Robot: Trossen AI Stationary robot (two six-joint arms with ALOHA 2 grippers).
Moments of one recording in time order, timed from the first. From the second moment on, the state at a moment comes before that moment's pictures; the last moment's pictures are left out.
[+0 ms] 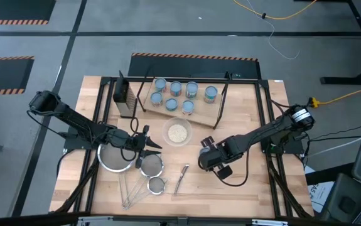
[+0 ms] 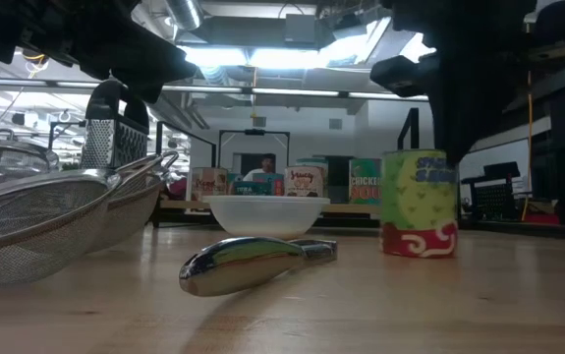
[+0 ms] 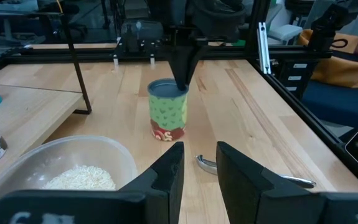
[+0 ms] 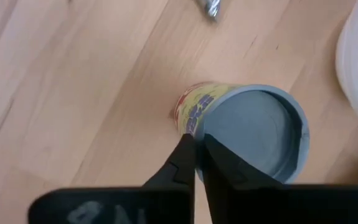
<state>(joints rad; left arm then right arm) -0.34 1.16 0.37 0.58 -0.23 -0.10 0.39 1.71 1.21 -0.83 0.13 -0.16</state>
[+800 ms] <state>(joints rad) -0.34 1.16 0.37 0.58 -0.23 -0.10 0.07 1.71 1.52 -1.02 0.14 -0.06</state>
